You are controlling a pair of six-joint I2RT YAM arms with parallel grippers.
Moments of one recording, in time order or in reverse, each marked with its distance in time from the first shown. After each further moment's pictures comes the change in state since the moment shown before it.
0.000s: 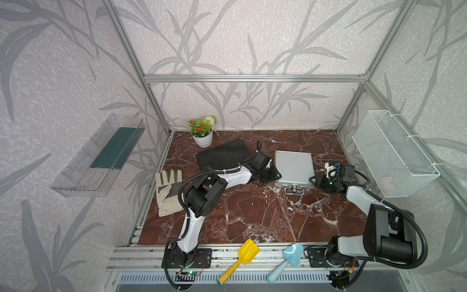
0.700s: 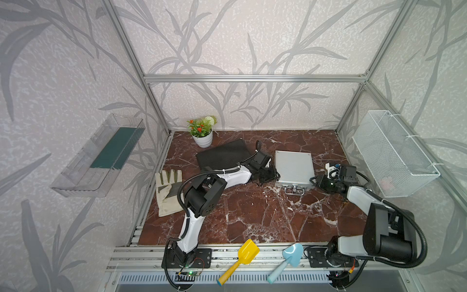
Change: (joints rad) left arm 0.004 -0.013 0.000 -0.010 0.004 -0.029; right arm -0.024 -0.025 -0.017 0.005 -0.044 0.016
